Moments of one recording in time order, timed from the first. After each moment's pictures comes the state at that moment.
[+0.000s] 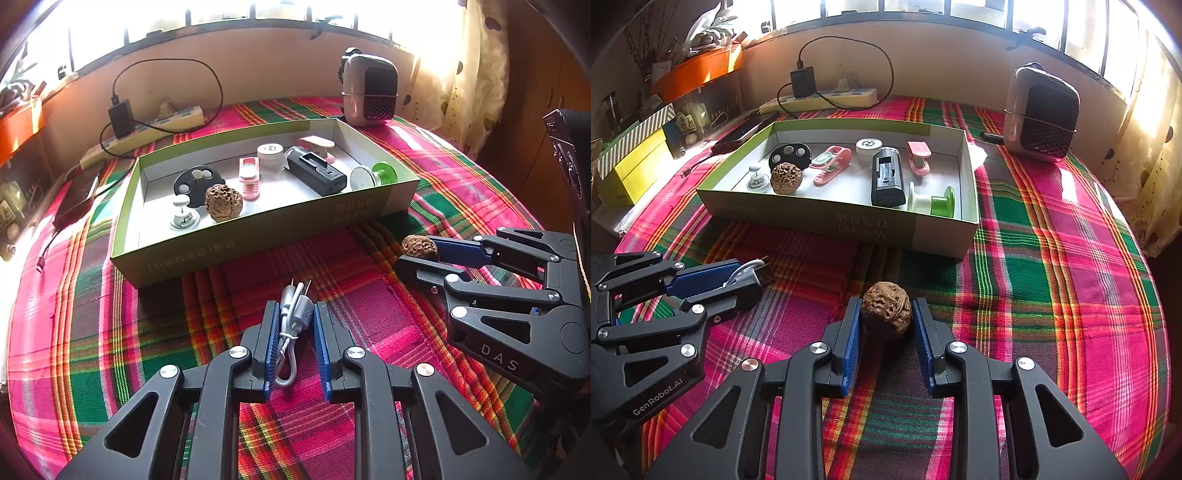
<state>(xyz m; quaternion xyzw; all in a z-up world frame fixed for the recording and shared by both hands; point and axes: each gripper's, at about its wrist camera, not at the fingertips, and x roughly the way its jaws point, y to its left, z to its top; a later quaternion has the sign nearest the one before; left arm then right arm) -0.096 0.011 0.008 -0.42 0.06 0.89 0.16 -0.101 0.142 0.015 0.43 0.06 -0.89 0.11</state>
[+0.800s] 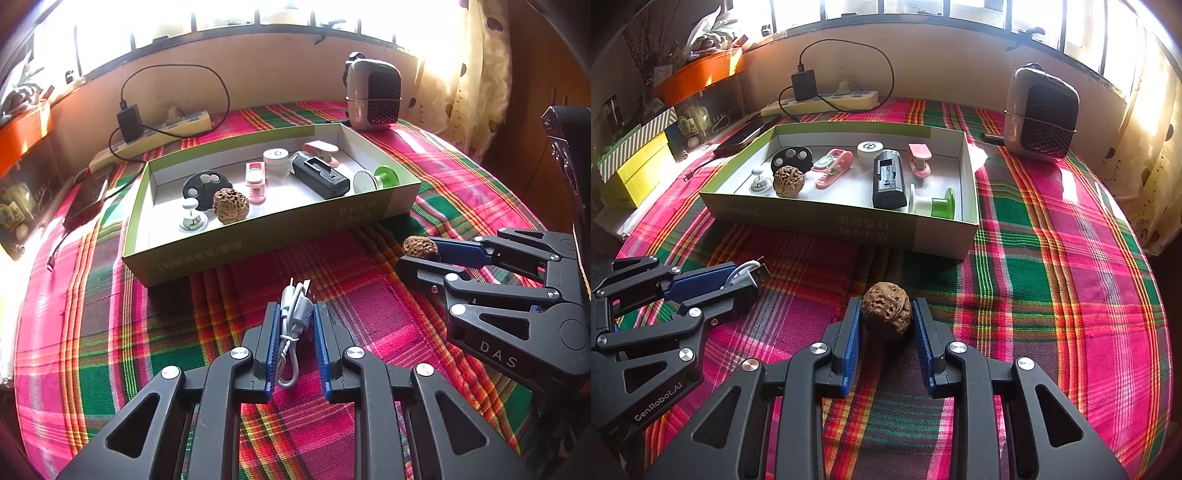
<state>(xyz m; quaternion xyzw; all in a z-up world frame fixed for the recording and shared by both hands) -0.089 0.011 0.012 -0.41 0.06 0.90 0.14 -0.099 0.143 0.017 0.43 0.05 -0.90 0.11</state>
